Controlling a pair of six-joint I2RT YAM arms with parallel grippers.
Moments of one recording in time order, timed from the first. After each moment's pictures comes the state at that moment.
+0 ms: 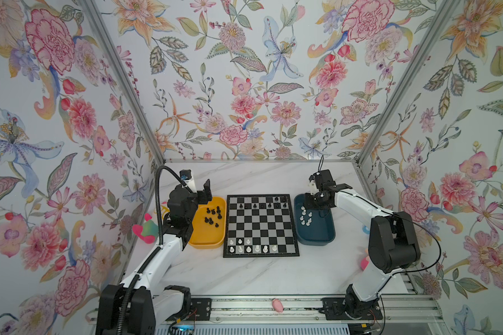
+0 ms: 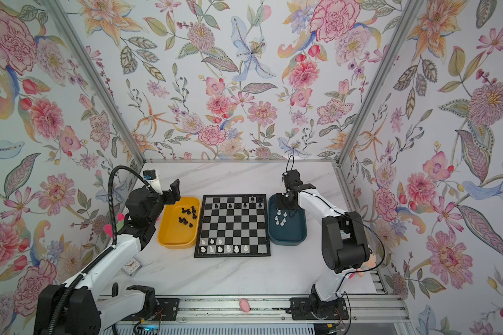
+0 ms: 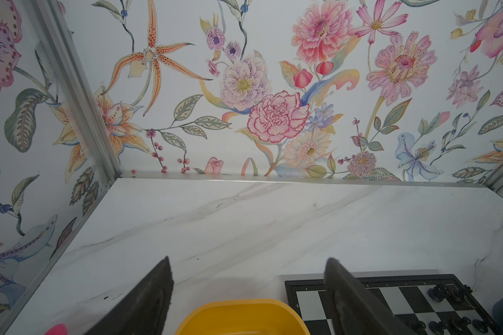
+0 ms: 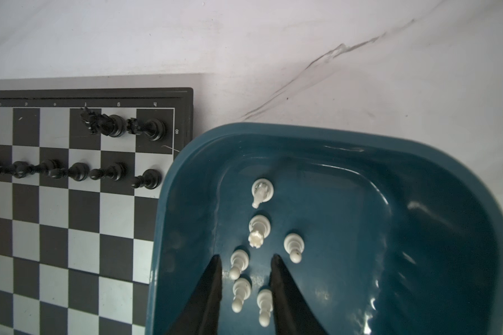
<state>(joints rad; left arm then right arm) -0.15 1.14 0.67 0.32 -0.06 -0.11 0.28 1.76 1.24 -0.60 -0.09 0.22</state>
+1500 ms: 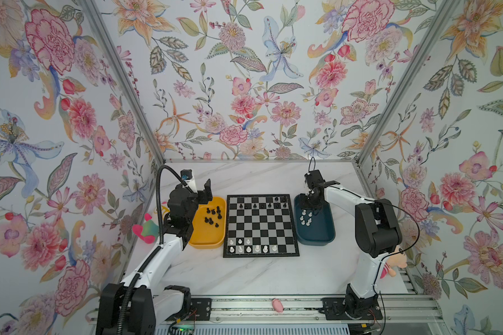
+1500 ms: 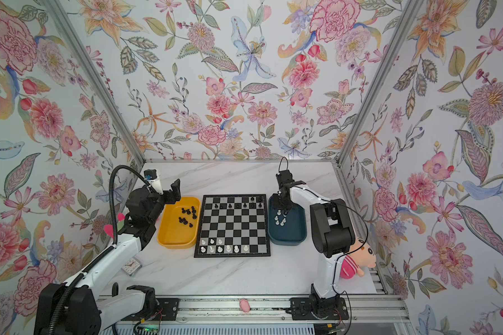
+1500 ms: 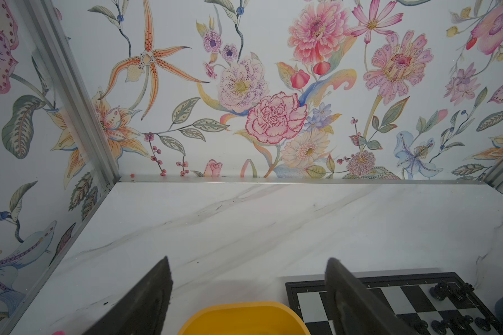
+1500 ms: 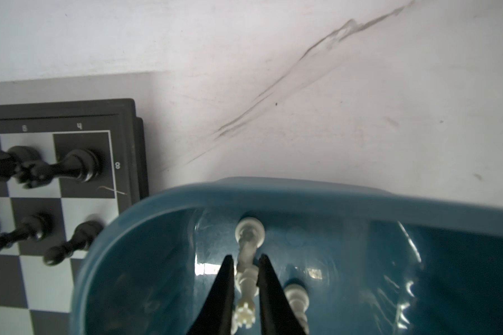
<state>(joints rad) -0.15 1.15 0.67 0.34 -0.05 -0.09 0.29 1.94 1.35 -0.62 -0.01 0.28</state>
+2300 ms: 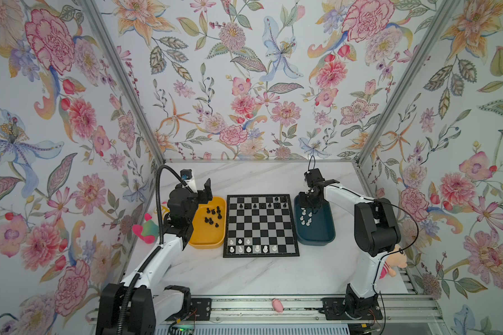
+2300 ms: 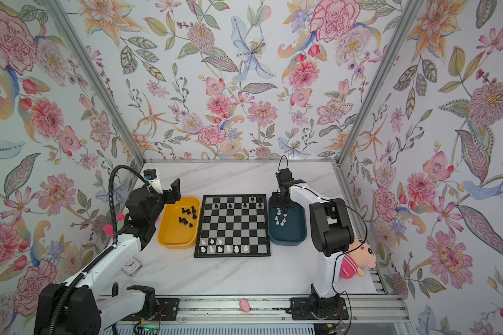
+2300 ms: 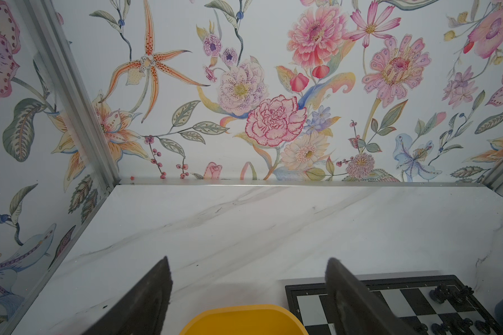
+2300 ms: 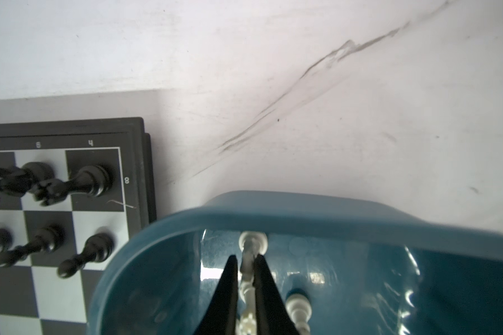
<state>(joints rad) -0.15 1.15 0.67 0.35 -0.05 -0.09 0.29 1.95 1.37 -0.62 -0.01 0.29</state>
